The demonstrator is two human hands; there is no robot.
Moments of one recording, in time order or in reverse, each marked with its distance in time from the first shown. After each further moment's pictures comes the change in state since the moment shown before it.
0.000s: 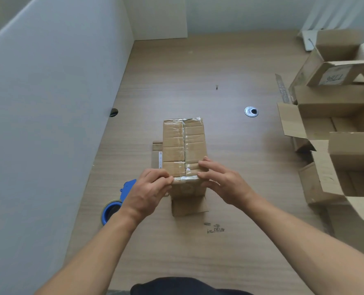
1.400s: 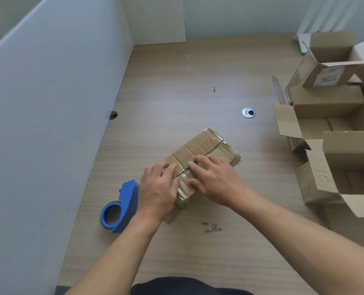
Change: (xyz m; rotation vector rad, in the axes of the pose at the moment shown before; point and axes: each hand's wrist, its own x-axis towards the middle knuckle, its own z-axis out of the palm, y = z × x) left_hand 0.023 0.054 0.013 0.168 0.041 -0.370; right_hand 0.026 -0.034 -0.008 -0.541 -0.100 0.055
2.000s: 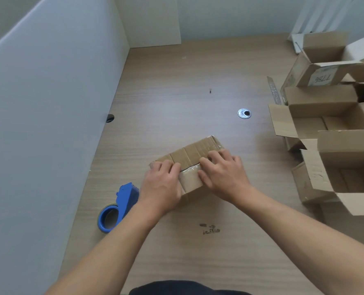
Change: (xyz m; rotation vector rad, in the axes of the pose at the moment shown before) left_hand 0.023 0.008 -0.001 0.237 -0.190 0.183; right_hand -0.006 0.015 -0.011 -0.127 0.041 0.210
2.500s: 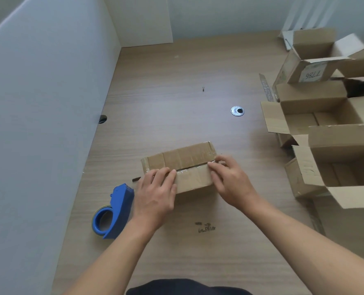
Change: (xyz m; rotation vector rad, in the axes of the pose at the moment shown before) left_hand -0.029 0.006 0.011 -0.033 0.021 -0.070; right_hand -0.033 0.024 0.003 0.494 0.053 0.131
